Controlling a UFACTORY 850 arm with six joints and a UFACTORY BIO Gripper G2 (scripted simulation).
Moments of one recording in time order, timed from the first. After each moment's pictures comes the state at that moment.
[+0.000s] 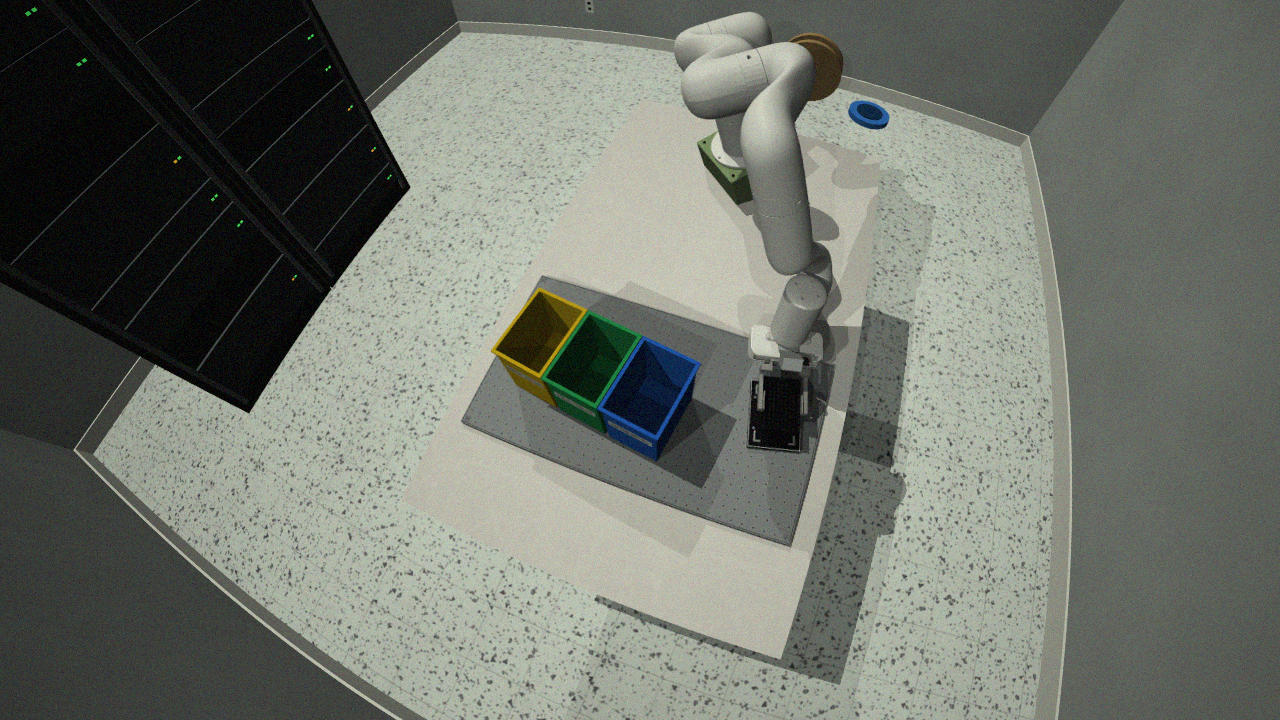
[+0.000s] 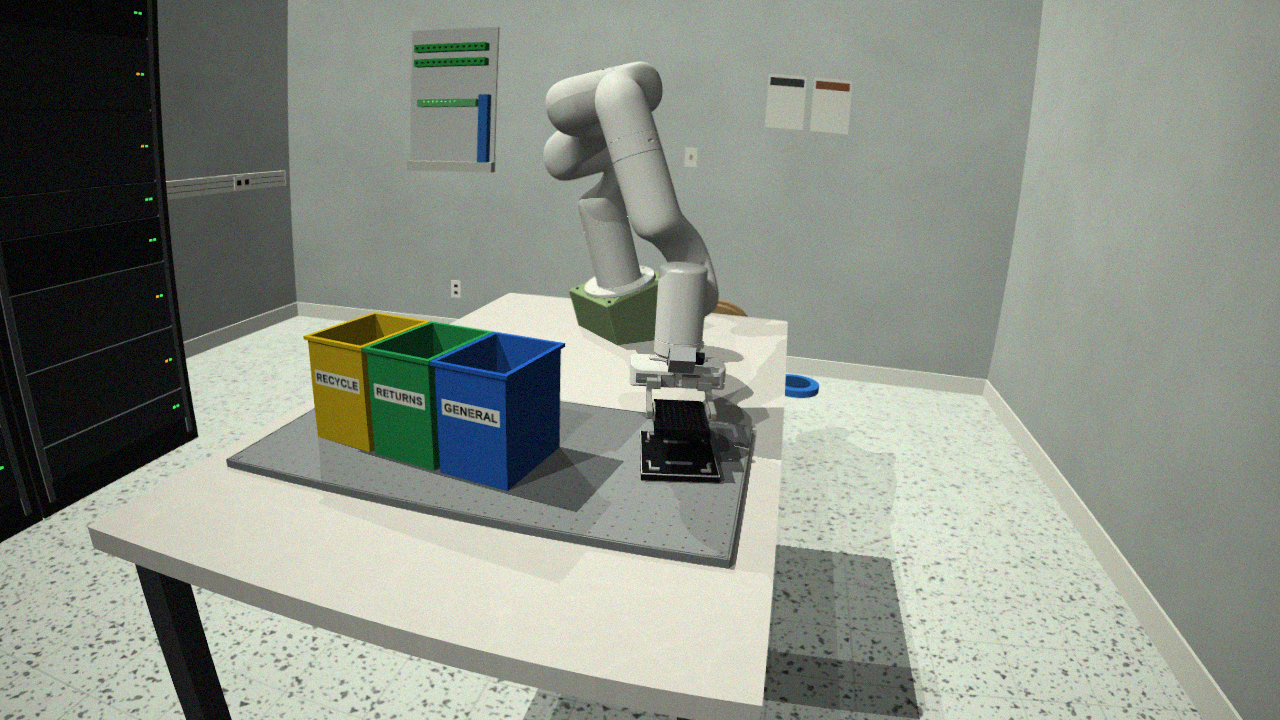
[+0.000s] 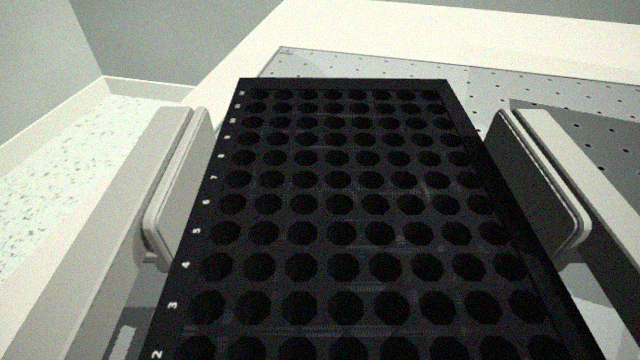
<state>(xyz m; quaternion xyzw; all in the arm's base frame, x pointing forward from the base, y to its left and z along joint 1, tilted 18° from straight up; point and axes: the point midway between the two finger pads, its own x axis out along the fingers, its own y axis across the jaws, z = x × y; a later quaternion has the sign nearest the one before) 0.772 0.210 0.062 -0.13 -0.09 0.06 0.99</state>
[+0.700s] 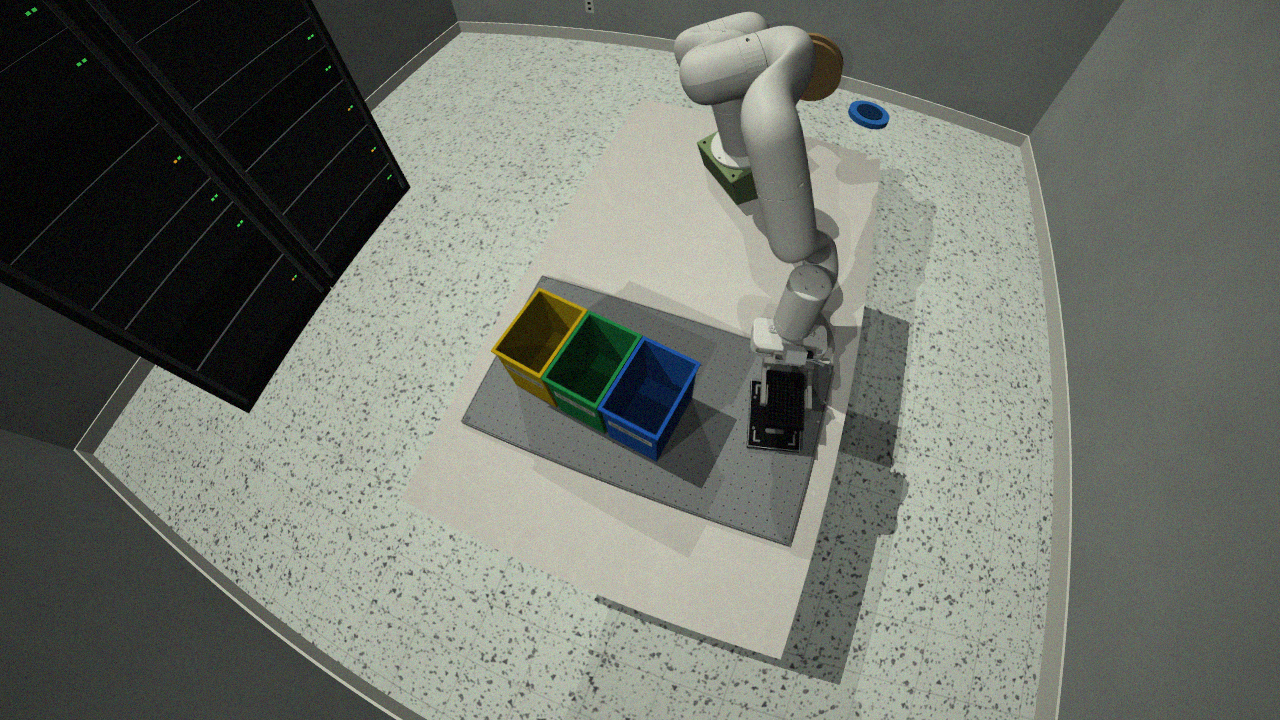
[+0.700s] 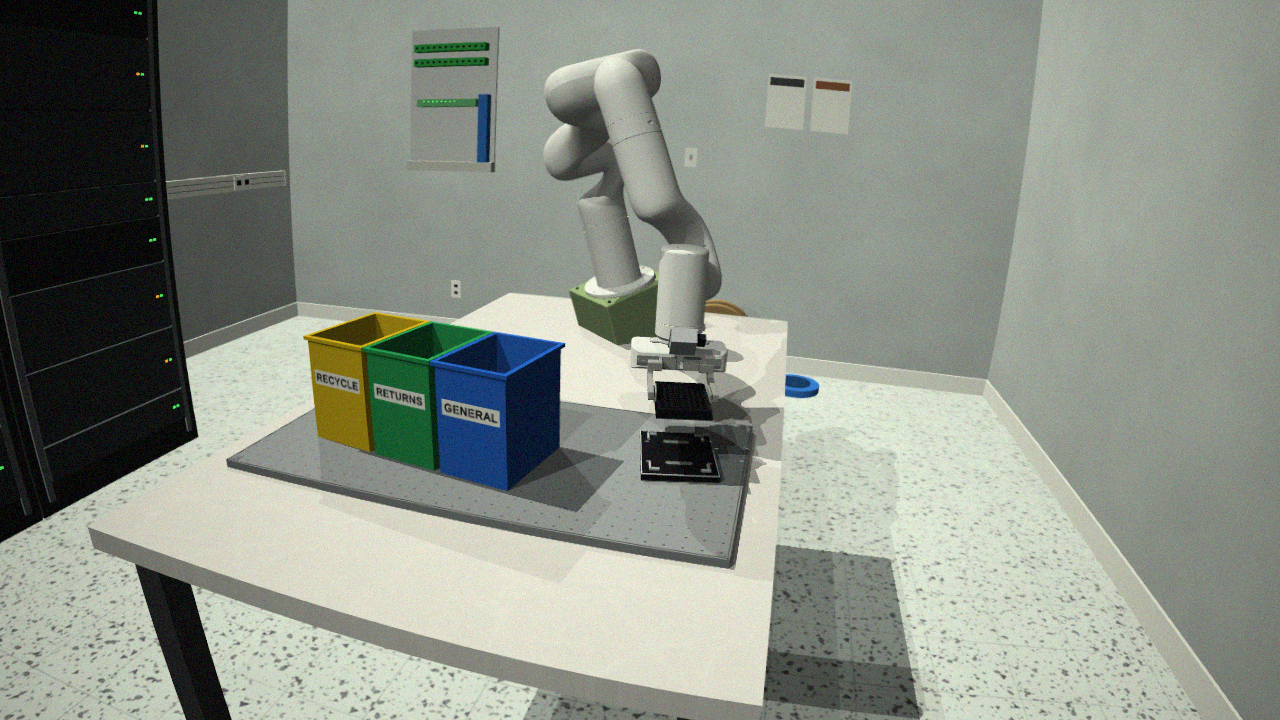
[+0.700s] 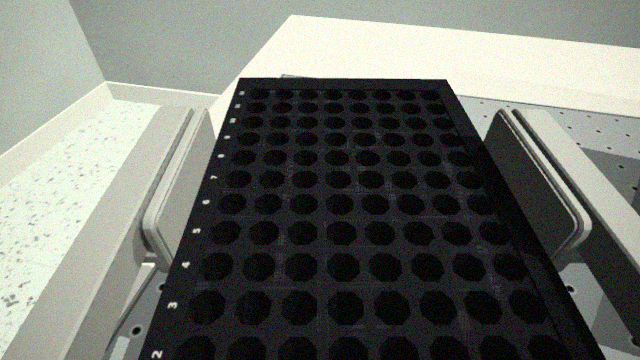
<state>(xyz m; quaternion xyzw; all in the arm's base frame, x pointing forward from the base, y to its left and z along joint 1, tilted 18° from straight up) 0.766 0.217 0.092 -0.13 -0.09 0.06 0.99</state>
